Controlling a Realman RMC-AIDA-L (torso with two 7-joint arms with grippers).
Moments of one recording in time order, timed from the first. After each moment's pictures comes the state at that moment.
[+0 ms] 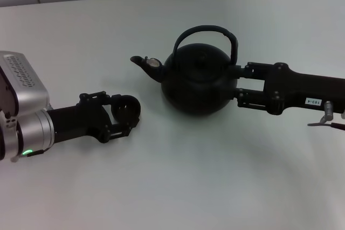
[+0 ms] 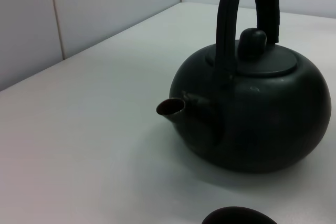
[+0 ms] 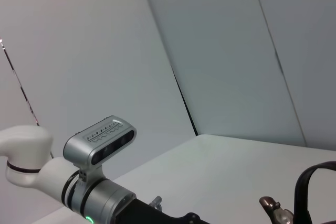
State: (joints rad) left arm -0.44 -2.07 1.39 0.62 1.59 1.01 -1.19; right arm 0.34 2.08 -0.82 -0.71 -1.71 -1.64 1.40
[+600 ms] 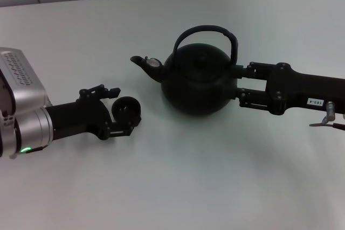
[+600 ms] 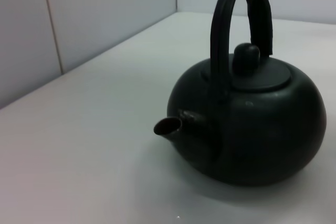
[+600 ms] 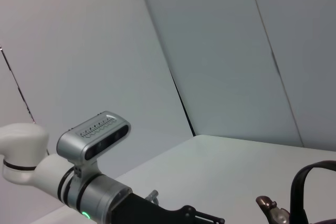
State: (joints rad) left arm -0.42 -2.07 1.40 0.66 1.59 1.02 -1.19; right arm 0.33 2.08 -0.82 -0.72 -1.71 -1.64 1.40
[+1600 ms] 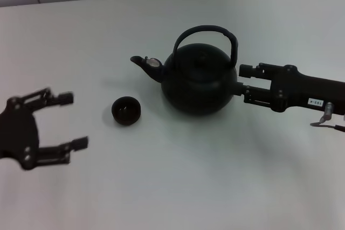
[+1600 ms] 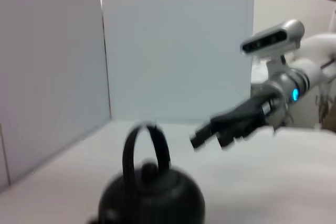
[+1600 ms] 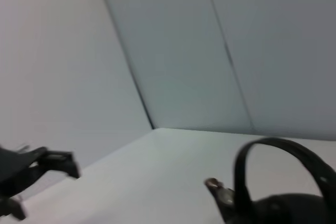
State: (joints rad) left arm -0.27 -1.96 1.04 0.82 1.63 1.69 -1.12; right arm 0.31 2.08 -0.81 -0.68 -1.71 -1.54 1.37
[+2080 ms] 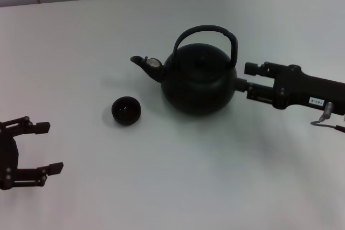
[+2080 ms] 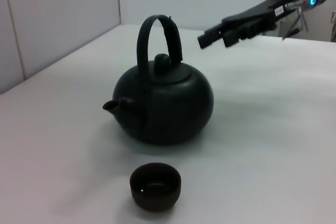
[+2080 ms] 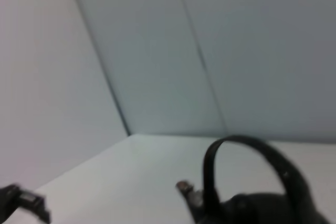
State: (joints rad) left arm -0.28 -1.97 0.89 0.89 1.95 1.69 -1.19; right arm 0.32 2.08 -0.75 -0.62 -1.70 -1.49 1.31
